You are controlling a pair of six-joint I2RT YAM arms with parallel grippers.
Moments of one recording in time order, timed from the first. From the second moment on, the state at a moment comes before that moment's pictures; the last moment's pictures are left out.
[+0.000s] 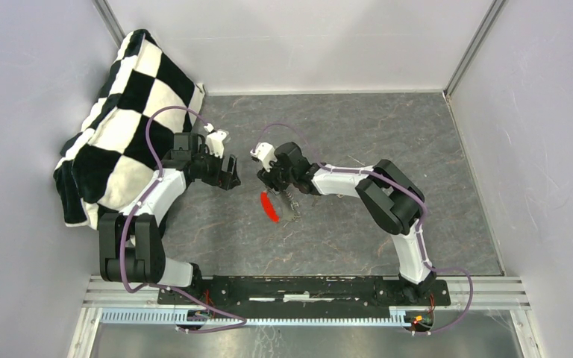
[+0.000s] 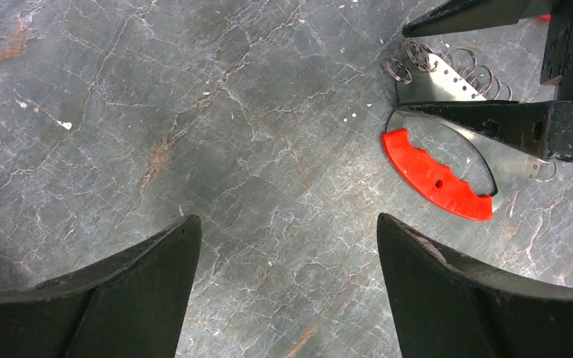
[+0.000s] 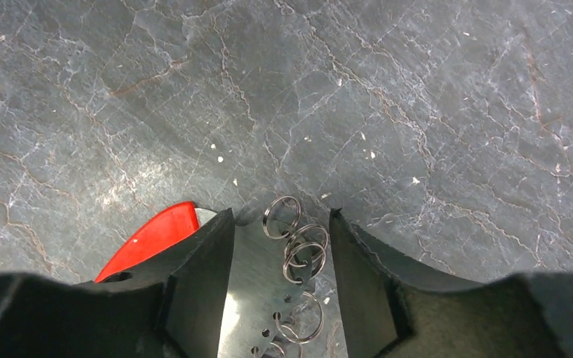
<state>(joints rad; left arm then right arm) -0.04 1.41 0.89 -0.39 0.47 0.26 0.81 2.08 1.32 0.10 -0.14 -0.19</state>
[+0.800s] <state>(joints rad) -0.04 1.41 0.89 -0.46 0.46 0.28 0.82 2.07 1.32 0.10 -0.06 -0.21</state>
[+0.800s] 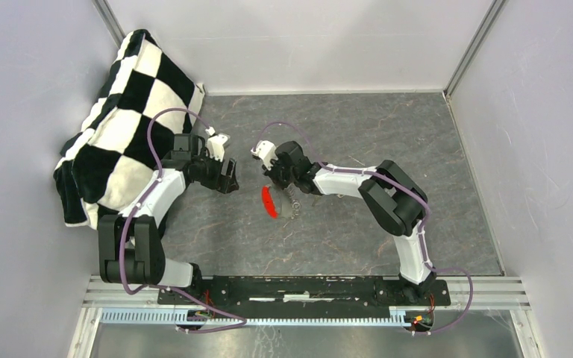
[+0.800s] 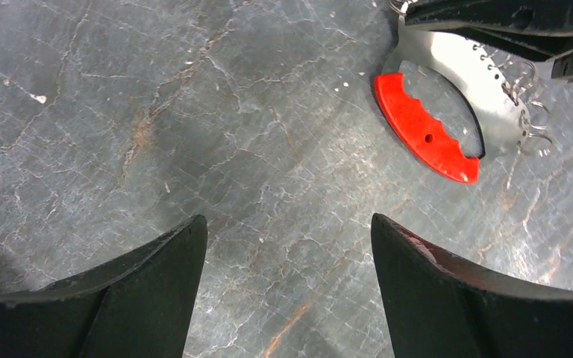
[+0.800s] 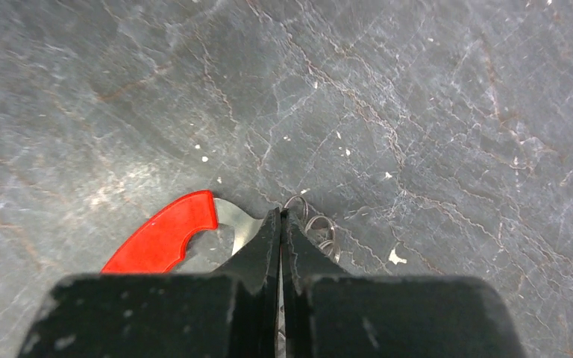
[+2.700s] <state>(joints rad) -0.06 0.83 1.04 -1.12 1.21 1.19 0.93 1.44 1.07 0.33 -0.83 0.12</state>
